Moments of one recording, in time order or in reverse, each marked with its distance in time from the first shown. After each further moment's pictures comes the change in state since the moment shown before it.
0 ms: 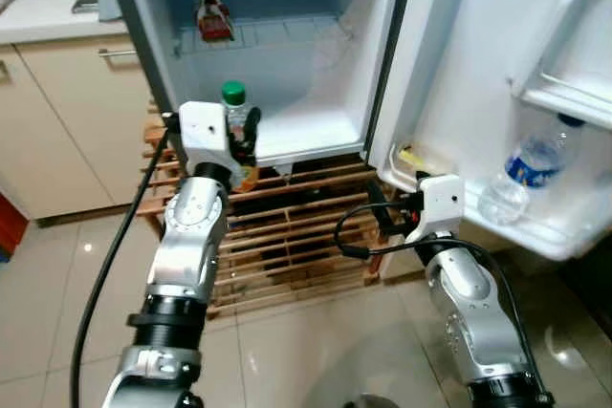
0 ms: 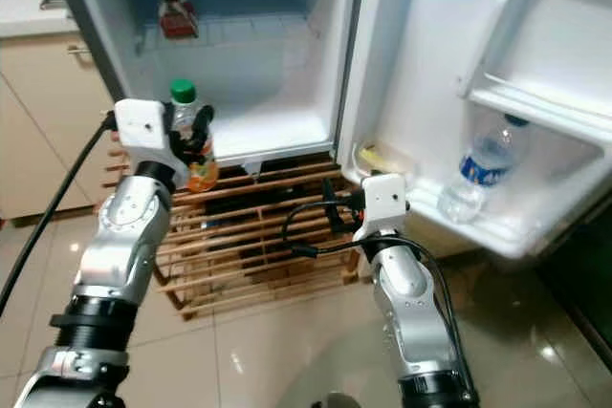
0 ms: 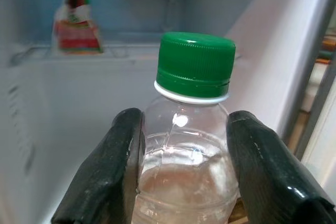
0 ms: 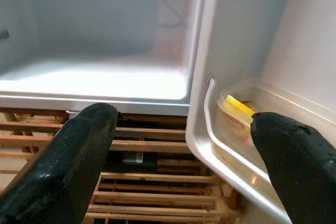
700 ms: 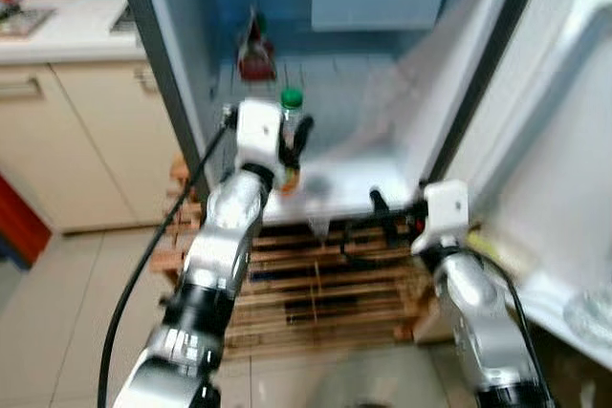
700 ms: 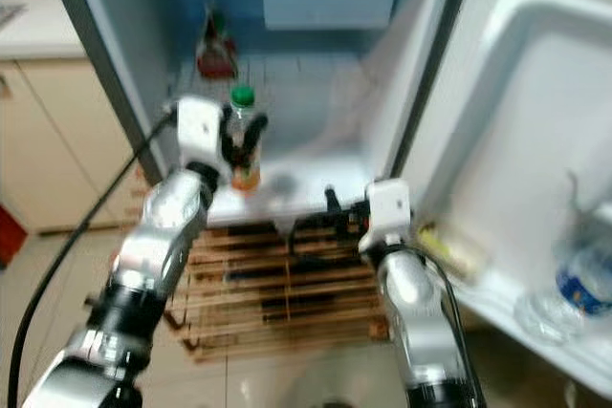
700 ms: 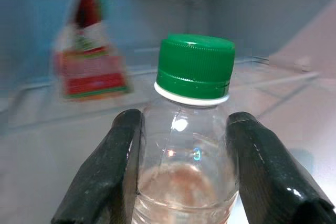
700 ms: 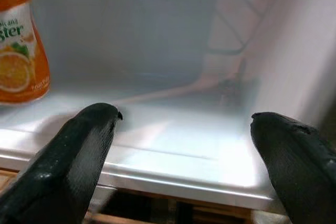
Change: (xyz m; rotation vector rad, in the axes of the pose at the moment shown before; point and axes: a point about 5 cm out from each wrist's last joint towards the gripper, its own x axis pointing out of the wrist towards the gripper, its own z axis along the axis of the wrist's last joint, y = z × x) left arm 0.015 -0.005 0.006 0.074 0.000 -0.081; right arm 0.001 0.012 0.001 0.014 -0.003 0.061
